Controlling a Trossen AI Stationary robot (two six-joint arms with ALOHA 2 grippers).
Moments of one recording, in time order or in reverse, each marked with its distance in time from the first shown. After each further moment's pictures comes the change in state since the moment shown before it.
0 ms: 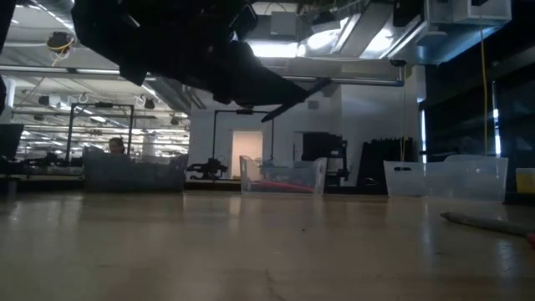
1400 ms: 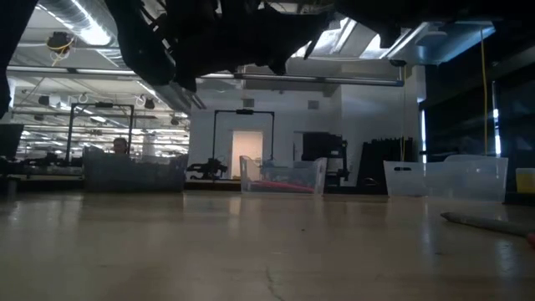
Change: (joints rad) left arm 0.198 0.101 0.092 0.499 0.331 -0.061; right arm -0.159 0.036 0.000 0.029 0.027 0.018
